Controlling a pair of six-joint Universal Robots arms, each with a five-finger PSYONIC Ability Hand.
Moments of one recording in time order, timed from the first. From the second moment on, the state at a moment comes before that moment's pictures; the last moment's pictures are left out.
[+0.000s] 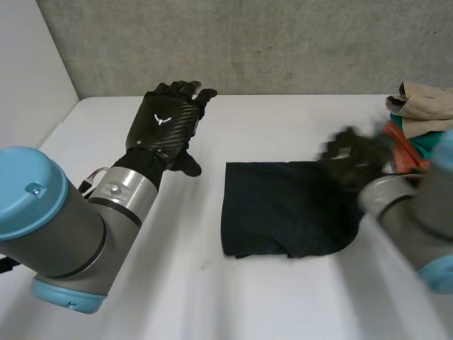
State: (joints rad) left arm 4.13 -1.80 -1.68 3.62 -1.53 3.36; right arm 1.92 -1.22 1.65 -0.25 1.35 2.09; left_hand 0.20 0.20 0.21 0.20 0.05; right_hand 1.08 1.16 1.18 1.20 0.97
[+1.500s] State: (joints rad) left arm 3.98 -2.04 -1.04 3.06 -1.34 3.30; right arm 1.98 -1.38 1.89 -0.25 1.31 2.62; left_hand 0.18 0.20 0.21 0.20 0.05; right_hand 0.22 0.21 0.21 0.20 0.04
